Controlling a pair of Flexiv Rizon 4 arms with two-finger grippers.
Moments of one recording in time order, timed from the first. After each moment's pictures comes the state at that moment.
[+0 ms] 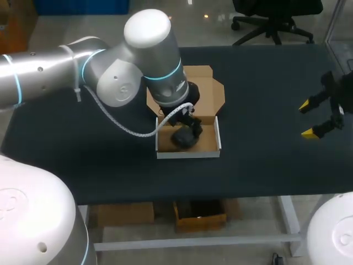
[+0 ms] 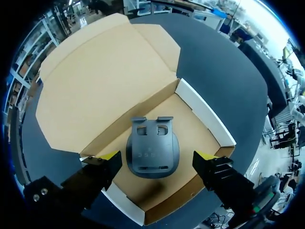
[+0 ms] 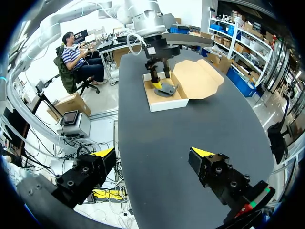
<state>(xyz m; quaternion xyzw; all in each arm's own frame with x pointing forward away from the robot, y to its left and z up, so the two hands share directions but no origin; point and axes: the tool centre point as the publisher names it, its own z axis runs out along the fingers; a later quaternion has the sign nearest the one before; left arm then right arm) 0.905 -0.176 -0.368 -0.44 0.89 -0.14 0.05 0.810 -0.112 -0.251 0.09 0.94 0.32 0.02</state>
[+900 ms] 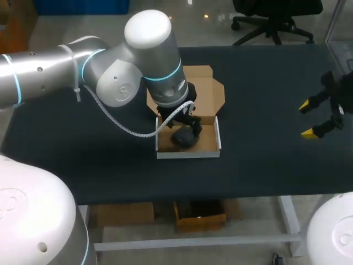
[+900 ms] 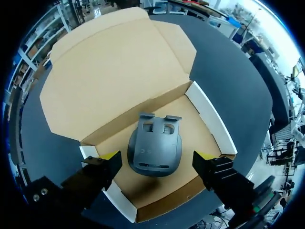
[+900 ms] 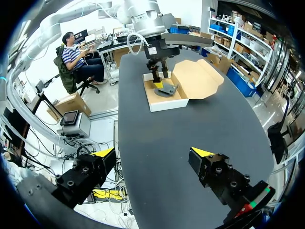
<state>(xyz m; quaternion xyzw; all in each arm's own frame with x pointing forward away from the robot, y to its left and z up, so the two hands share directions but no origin) 0.902 -0.173 -0.370 -0.50 0.85 -0.13 0.04 0.810 -0.112 -0.251 0.10 0.94 0.32 0.02</state>
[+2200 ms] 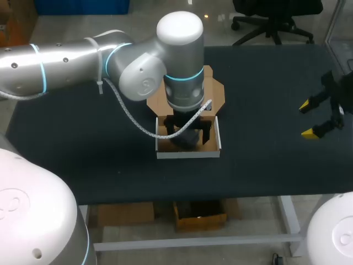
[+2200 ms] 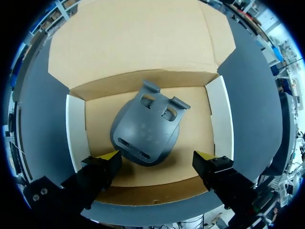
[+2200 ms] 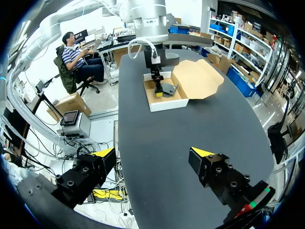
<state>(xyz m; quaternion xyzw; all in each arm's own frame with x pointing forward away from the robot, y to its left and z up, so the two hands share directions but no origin) 0.875 -0.192 -0.393 -0.67 0.74 -0.06 0.01 0.810 -0.112 -0.251 0.09 0.94 0.32 0.02</state>
